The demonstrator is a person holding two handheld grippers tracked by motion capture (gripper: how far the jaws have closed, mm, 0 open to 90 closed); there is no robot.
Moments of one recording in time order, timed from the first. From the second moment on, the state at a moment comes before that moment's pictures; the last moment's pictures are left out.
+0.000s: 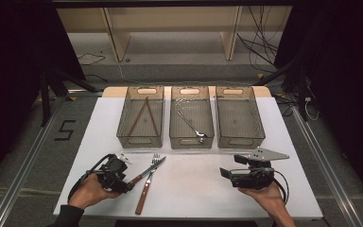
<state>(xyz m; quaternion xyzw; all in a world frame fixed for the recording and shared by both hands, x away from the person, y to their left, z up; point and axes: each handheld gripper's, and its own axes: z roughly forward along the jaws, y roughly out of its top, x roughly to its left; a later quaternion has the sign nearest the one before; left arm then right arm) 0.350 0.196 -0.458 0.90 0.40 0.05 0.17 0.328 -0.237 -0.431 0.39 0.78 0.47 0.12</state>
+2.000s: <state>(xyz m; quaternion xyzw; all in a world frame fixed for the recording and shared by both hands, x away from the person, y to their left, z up) 0.351 0.180 -0.430 0.89 0.36 0.07 0.27 0.324 -0.235 -0.429 0.38 0.78 0.48 0.13</state>
